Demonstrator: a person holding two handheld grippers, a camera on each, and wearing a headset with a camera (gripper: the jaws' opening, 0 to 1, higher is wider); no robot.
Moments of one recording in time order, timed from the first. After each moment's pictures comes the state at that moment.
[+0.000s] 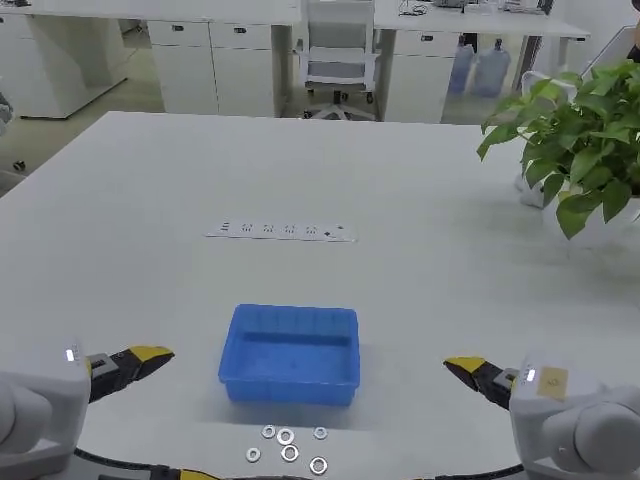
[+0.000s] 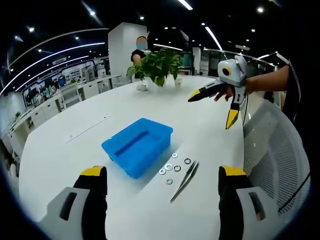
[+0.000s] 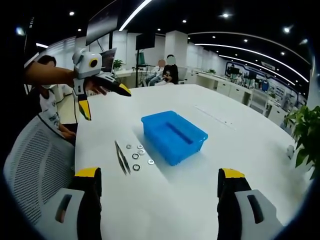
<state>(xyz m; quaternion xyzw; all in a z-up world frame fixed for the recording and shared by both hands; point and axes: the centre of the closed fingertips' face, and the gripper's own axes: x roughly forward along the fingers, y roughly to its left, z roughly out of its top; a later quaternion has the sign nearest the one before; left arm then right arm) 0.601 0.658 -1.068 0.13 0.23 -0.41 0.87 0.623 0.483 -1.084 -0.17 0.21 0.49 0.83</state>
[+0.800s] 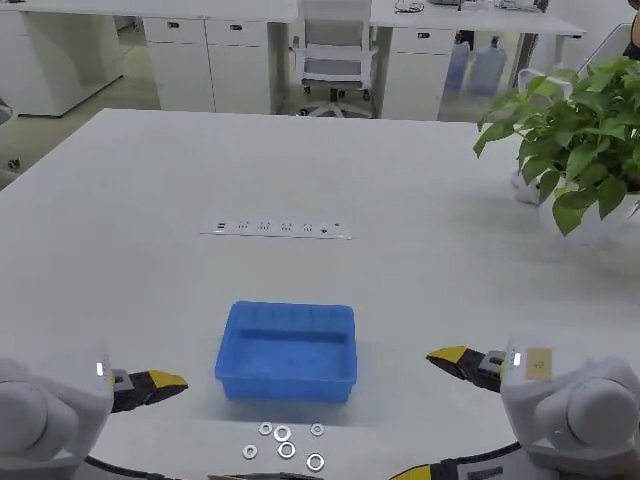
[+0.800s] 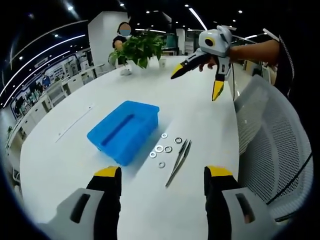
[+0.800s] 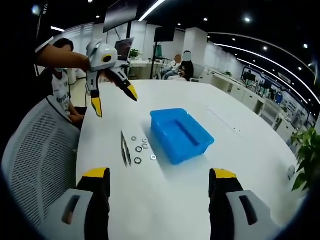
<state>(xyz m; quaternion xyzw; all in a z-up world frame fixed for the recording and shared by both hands) 0.586 0.657 -1.105 0.20 0.29 -0.46 0.81 0.623 0.486 -1.085 -0.23 0.21 0.55 0.78</state>
